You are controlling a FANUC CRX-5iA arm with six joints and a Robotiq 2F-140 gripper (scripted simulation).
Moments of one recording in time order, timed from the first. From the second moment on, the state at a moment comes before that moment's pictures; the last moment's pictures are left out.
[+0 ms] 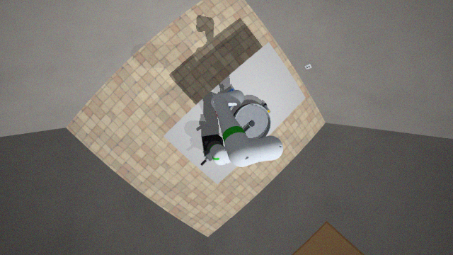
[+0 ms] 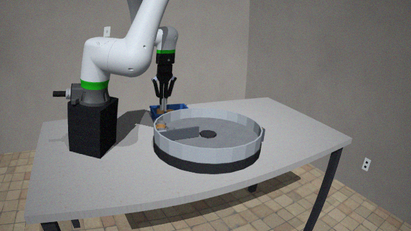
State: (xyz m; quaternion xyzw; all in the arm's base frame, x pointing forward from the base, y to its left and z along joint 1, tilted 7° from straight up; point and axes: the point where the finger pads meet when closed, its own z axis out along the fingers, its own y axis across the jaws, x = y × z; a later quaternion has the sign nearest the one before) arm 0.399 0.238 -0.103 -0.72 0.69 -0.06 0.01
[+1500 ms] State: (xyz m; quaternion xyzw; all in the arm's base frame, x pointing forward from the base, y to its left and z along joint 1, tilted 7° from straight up) arm 0.400 0.238 -0.108 -0.72 0.69 -0.06 0.01
